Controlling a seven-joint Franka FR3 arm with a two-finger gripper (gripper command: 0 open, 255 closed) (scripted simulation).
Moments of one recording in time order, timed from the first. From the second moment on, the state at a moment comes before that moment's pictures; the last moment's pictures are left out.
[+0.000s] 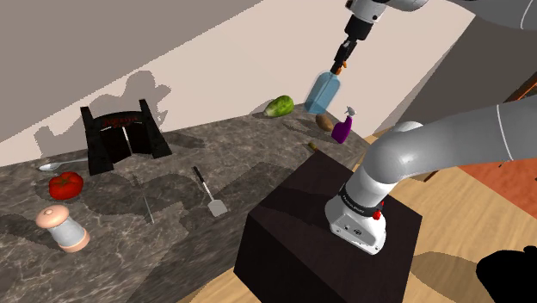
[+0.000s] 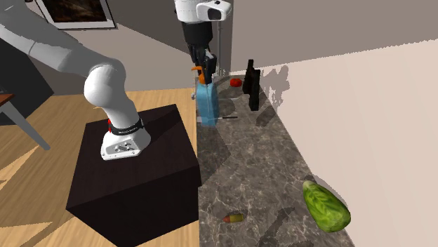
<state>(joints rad) -0.12 -0.70 -0.41 -2.38 -0.18 1.79 -0.55</state>
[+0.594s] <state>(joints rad) -0.02 -0.60 -0.26 -2.35 -0.08 1.85 -0.36</state>
